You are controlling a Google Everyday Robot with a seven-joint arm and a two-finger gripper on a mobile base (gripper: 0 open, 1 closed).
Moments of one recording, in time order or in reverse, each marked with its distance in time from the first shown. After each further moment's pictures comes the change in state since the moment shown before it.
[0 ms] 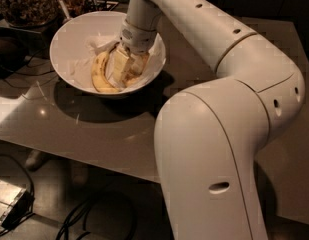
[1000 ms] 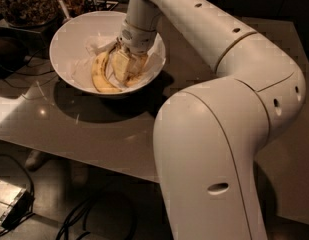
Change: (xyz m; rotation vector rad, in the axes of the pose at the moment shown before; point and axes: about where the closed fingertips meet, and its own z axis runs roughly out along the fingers) arm -0.002 0.002 0.000 0.007 0.000 -0.010
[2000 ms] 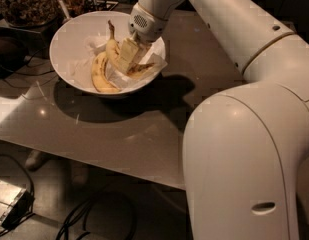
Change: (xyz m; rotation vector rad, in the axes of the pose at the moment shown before) arm 0.013 0.025 -0.047 -0.108 -0.142 -0.205
